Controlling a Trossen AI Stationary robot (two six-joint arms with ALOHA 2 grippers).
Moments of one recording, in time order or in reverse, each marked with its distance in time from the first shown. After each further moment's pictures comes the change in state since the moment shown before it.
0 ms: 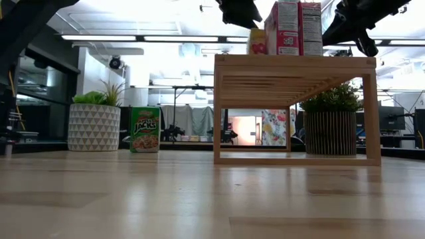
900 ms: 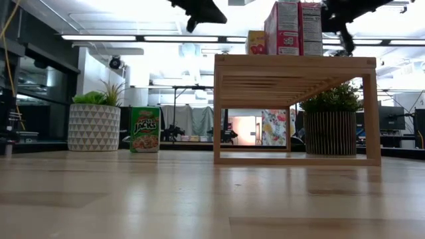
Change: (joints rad) left arm 0.188 -0.476 -0.733 0.535 0.165 -0.329; right arm -0.111 0.092 0.005 0.274 -0.133 0.009
